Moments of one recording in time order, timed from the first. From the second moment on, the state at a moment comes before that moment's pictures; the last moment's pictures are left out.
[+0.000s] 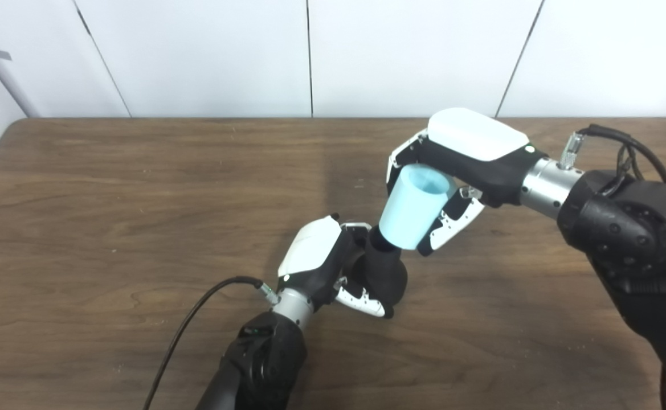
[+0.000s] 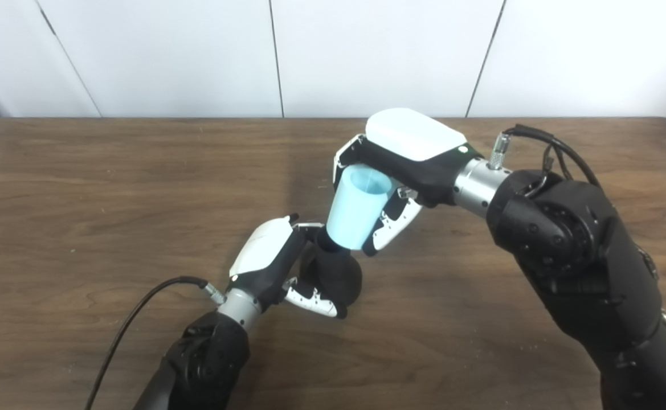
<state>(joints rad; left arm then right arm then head) -0.11 0.04 -0.49 -0.29 0.85 0.42 -0.30 -0.56 -0.50 0.31 -0.60 -0.62 0.38 0.84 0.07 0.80</state>
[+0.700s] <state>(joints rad) -0.12 0.04 -0.49 -0.29 0.85 0.42 -0.31 -0.54 -0.49 0.30 -0.60 -0.60 0.39 0.83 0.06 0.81</state>
